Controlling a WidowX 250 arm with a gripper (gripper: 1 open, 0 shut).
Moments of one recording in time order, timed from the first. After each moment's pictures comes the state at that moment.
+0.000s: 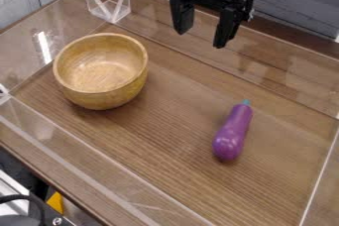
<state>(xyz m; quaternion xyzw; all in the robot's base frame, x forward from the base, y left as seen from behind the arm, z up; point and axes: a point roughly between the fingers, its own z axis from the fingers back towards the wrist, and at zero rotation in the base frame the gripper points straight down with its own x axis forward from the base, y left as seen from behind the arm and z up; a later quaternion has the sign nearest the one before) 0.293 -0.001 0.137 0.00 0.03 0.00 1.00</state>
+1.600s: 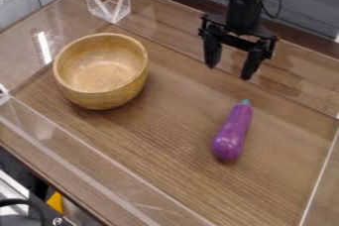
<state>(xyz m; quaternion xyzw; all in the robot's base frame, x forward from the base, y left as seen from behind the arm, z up) 0.340 -0.035 0.062 -0.01 0.07 -0.01 1.00</state>
